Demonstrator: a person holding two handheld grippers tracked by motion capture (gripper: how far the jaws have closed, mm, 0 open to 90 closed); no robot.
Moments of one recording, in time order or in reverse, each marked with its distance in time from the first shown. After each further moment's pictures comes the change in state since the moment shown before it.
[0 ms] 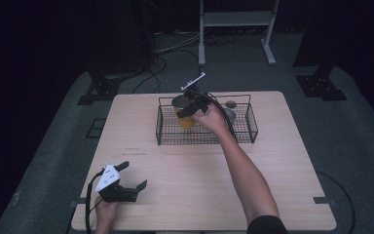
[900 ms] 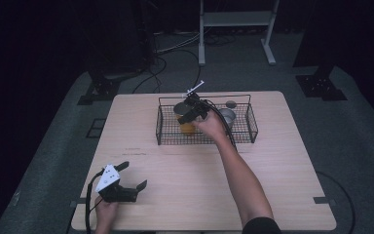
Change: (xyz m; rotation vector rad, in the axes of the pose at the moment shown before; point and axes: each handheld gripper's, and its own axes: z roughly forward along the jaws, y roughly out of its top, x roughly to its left) left arm 0.000 0.000 -0.001 0.000 0.001 0.002; right arm -0.002 -0.019 0.027 0.051 -0.021 0.026
